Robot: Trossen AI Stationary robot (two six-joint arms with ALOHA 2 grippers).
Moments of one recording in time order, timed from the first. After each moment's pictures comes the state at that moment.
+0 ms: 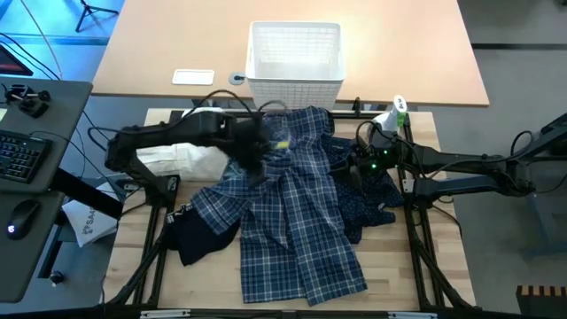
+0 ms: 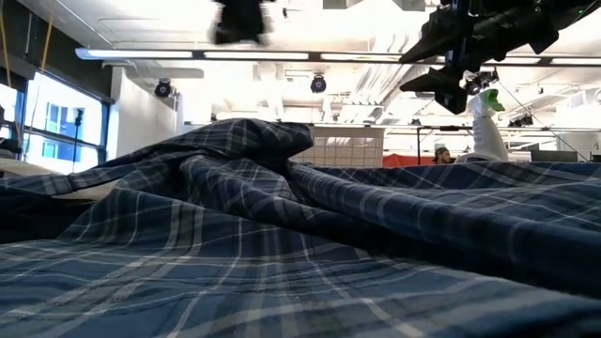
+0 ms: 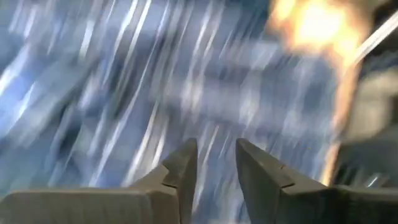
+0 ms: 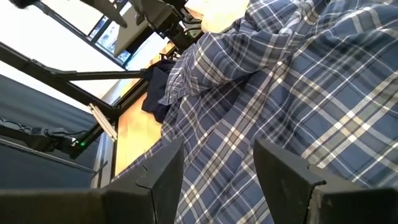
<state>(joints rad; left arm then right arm) 0.13 1.60 1.71 -1.22 0.10 -0.37 -0.27 0.93 0.61 -0.10 -0.30 0.59</state>
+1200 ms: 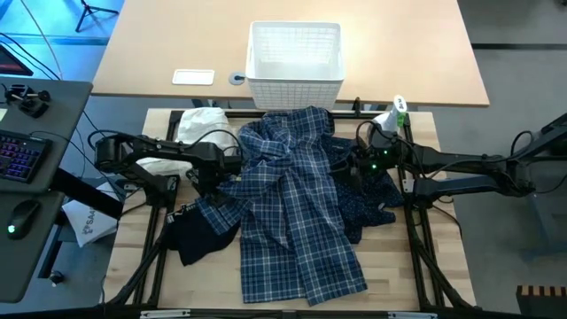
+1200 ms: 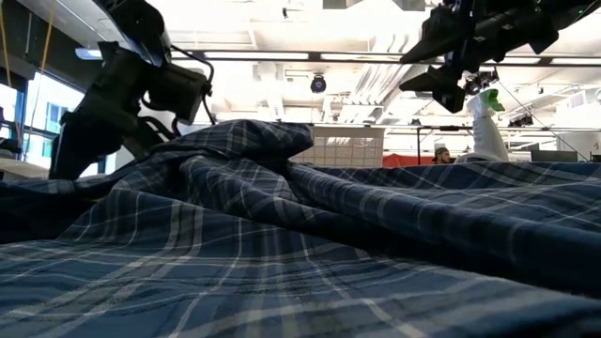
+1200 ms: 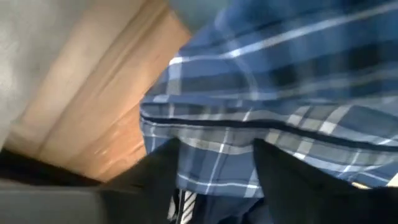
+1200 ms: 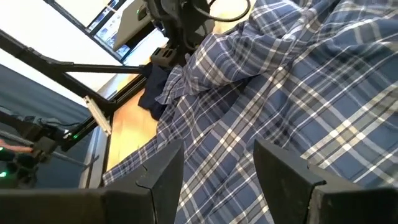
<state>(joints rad) 0.25 1.51 0.79 -1.14 0.25 -0.47 -0.27 0.93 0.61 -0.10 -0.29 0.53</state>
